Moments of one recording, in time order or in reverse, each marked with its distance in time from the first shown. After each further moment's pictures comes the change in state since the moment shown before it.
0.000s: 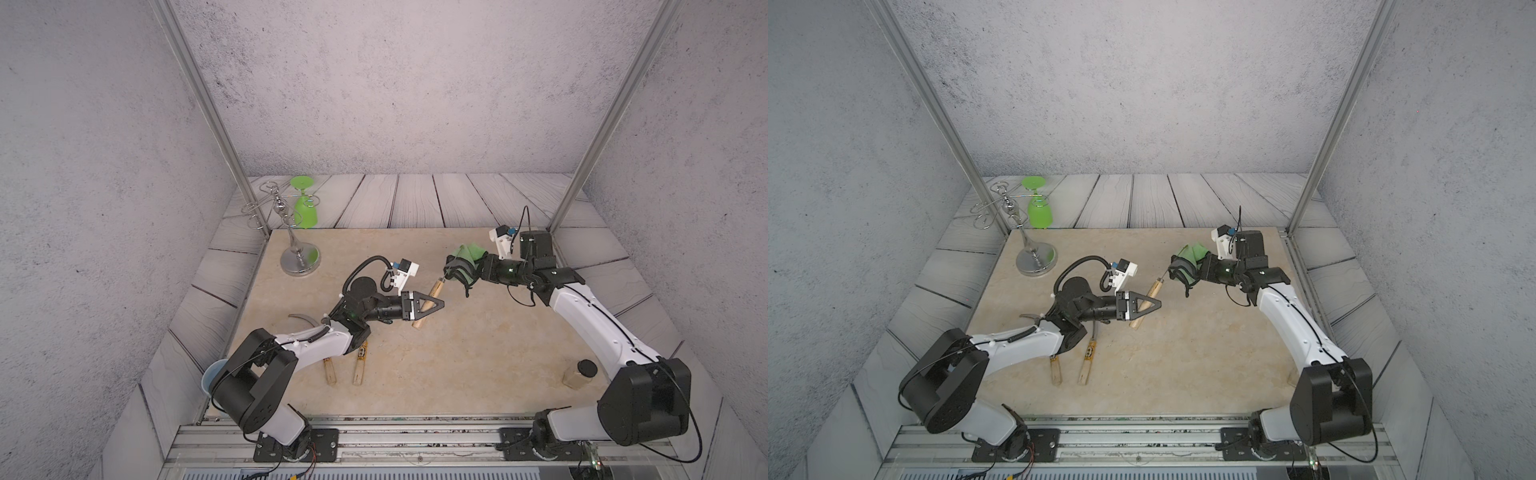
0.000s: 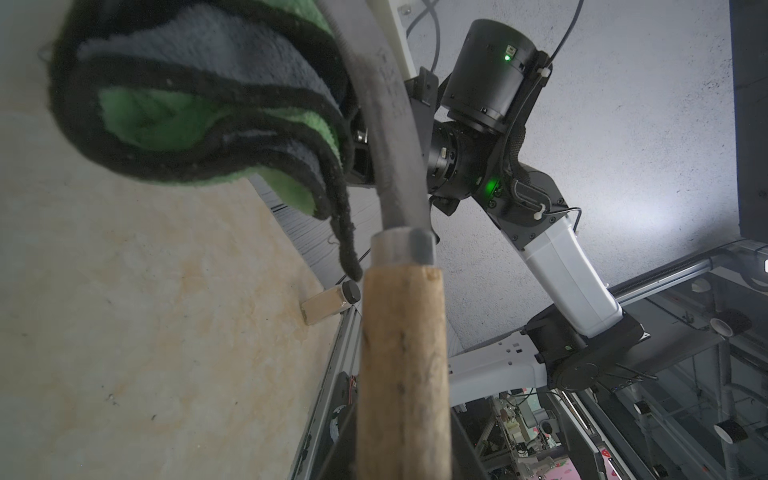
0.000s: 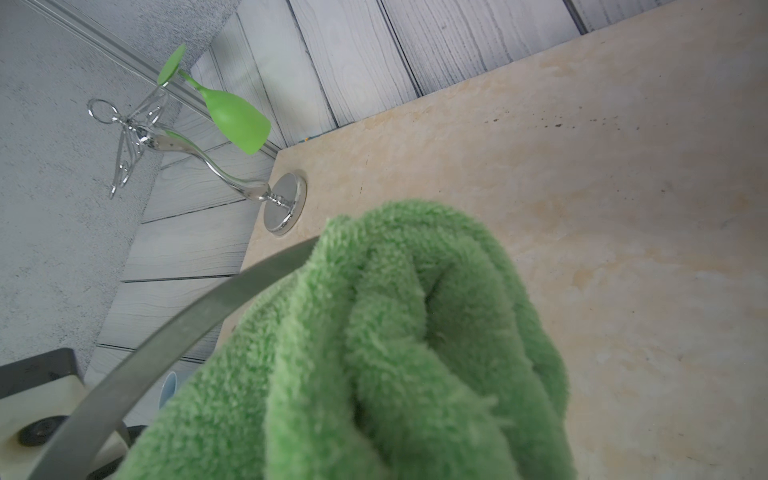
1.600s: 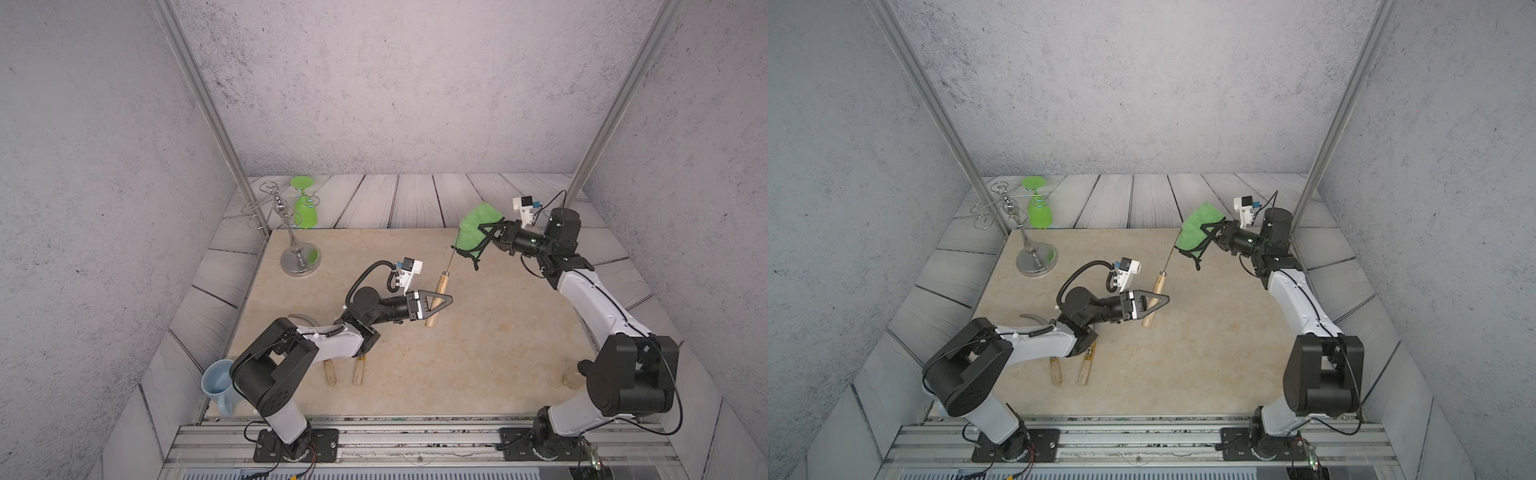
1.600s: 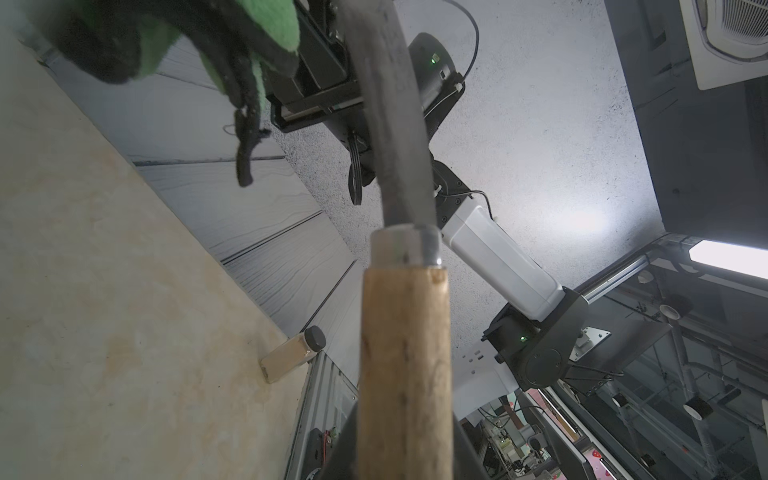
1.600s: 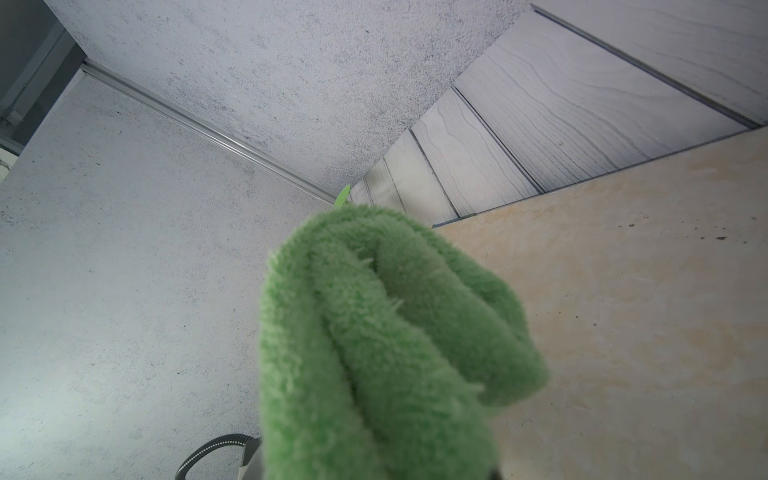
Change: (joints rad) left arm -0.068 0.141 0.021 0.380 -0.086 -0.125; right arm -0.172 0.144 0.107 0.509 -0.410 0.454
